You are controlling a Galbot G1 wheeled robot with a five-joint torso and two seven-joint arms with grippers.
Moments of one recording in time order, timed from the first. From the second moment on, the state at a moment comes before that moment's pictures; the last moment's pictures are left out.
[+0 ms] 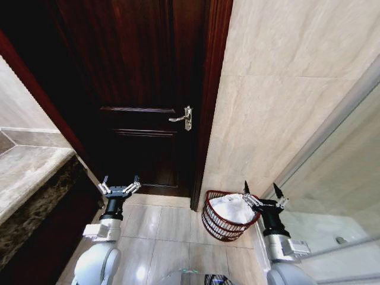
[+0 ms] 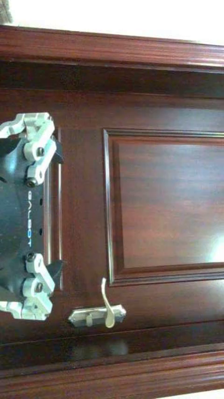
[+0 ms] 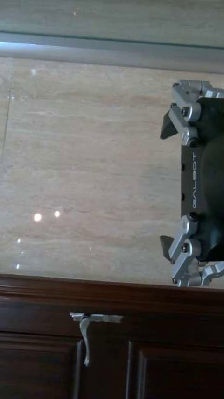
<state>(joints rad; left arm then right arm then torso) 1.72 -1.45 -0.70 -2.31 -0.16 -0.15 -0.03 -1.83 1.54 0.60 2.40 0.00 0.04 0.07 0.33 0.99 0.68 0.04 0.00</state>
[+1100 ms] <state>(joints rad) 1.71 -1.46 -0.71 -2.32 -0.13 -0.14 -0.03 -1.83 1.54 0.63 2.41 -0.01 0.04 0.08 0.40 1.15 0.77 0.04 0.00</state>
